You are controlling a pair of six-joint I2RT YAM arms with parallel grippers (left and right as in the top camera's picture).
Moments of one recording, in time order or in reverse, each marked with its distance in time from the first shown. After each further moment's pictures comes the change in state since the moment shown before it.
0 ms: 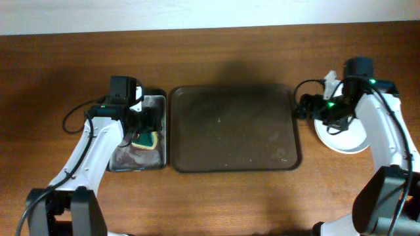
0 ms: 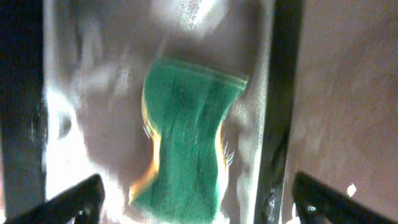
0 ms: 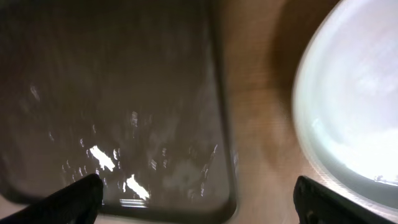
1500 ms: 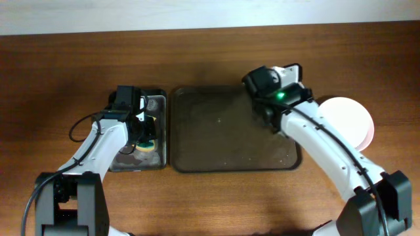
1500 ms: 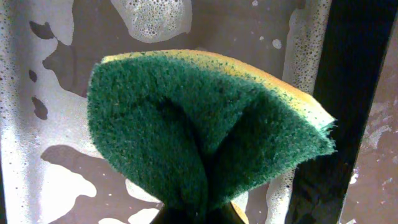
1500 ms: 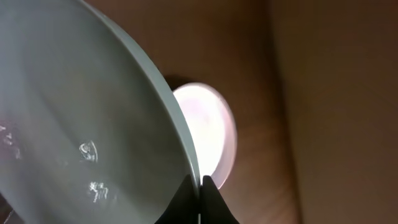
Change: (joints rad) left arm 0.000 0.073 -0.091 0.104 -0.014 -0.017; right arm 0.610 -0.023 0.060 -0.022 1.227 0.301
